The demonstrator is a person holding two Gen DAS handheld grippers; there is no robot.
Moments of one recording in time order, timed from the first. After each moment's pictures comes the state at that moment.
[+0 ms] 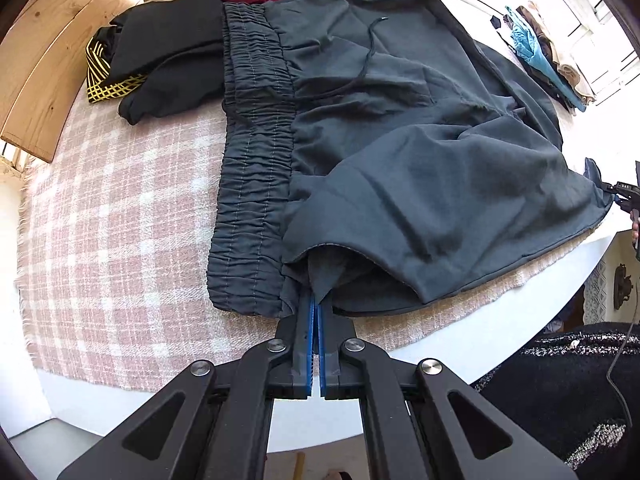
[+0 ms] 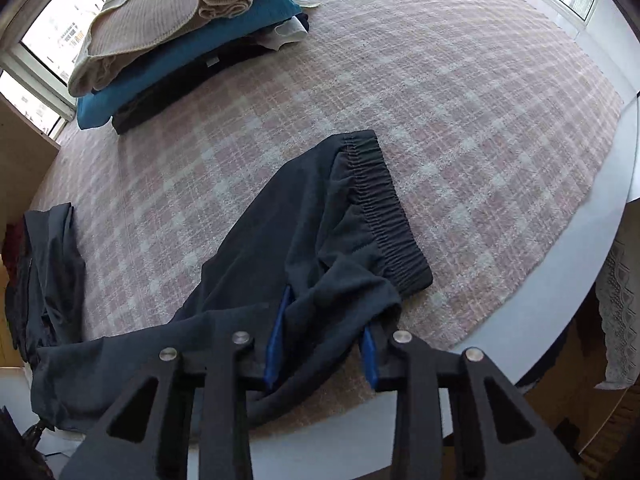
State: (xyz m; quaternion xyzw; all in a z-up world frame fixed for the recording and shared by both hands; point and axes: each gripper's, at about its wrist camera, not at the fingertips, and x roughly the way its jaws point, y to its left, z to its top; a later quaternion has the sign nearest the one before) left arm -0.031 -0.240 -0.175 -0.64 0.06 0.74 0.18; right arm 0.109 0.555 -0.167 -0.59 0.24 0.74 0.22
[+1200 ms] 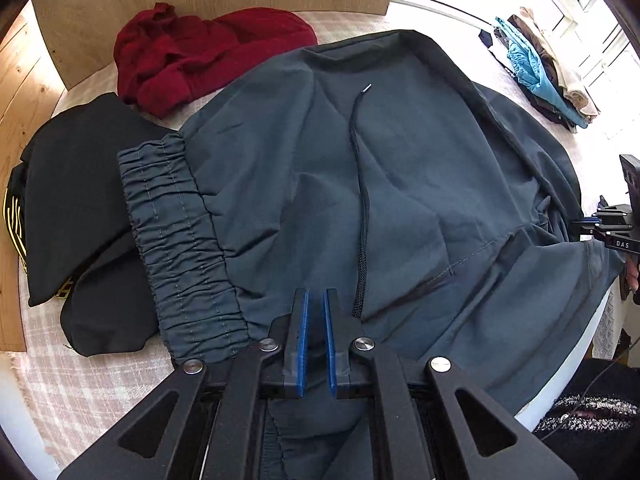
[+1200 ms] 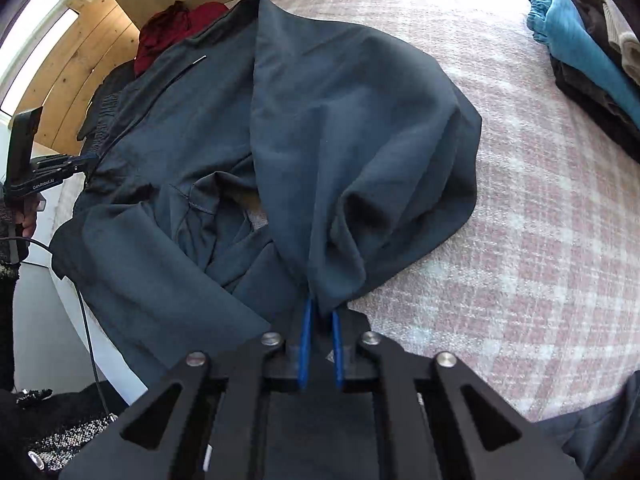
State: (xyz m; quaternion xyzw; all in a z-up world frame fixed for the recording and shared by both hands) left arm -0.185 -0.143 -0.215 -0.61 0.11 0.75 0.24; right arm -0.030 0.269 -0.179 -0.62 0.05 0.77 -0.13
